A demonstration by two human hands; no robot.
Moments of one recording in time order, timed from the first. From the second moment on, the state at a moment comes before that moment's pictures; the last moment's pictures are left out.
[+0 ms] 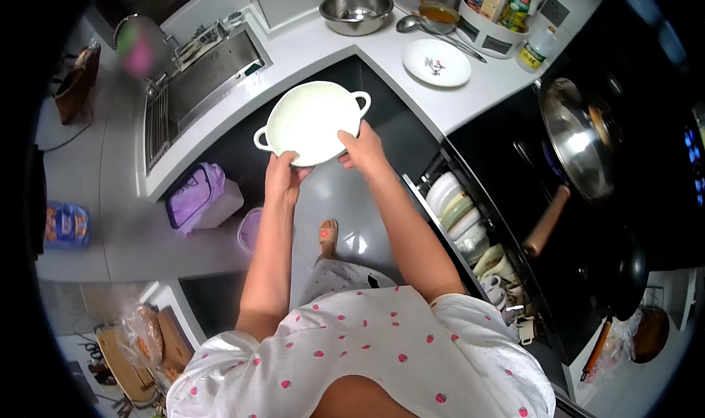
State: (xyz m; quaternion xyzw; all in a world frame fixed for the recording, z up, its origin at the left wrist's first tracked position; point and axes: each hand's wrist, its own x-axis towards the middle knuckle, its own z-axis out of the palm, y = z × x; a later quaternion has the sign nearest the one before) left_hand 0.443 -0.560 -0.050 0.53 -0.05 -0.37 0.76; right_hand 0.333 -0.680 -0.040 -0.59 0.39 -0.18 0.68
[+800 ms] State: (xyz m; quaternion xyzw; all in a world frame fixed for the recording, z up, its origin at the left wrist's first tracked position) left_hand 0.733 -0.770 -0.140 0.53 -0.03 -0.39 0.76; right_hand 0.644 -0.861 -0.151 -0.52 0.47 -0.38 0.60
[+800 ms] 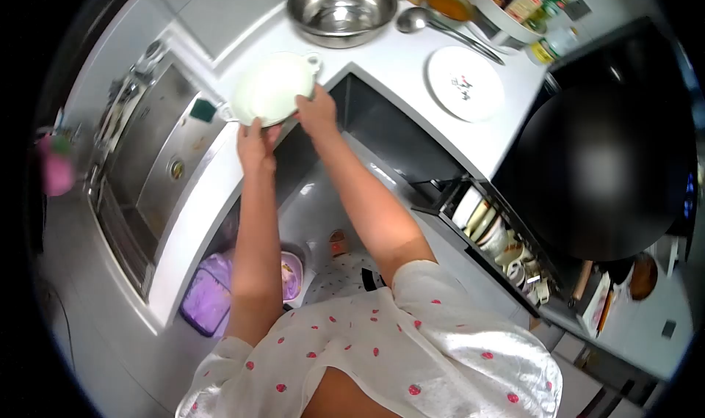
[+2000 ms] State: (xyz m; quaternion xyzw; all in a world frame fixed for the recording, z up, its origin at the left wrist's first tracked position) left_hand 0.685 -0.705 -0.106 0.48 0.08 -0.30 0.82; right_hand 0.648 -0.801 -0.113 -0.33 0.40 -0.26 0.81
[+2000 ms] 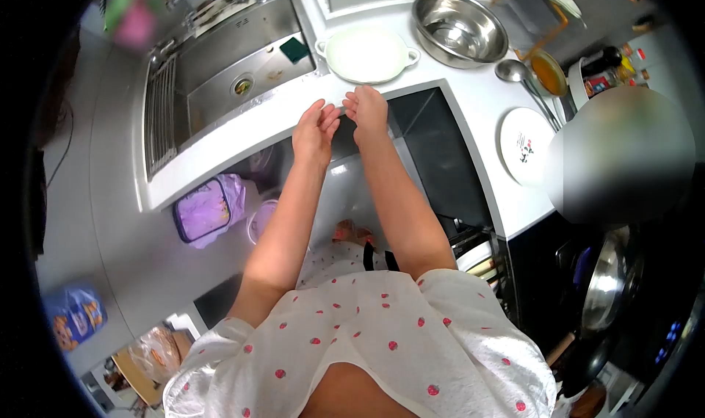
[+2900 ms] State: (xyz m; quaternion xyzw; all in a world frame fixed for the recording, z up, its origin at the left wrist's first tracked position) left_hand 0.599 -0.341 -0.047 0.37 0.20 0.18 0.89; right_hand 0.627 -0.384 -0.045 -0.51 0.05 0.09 0.85
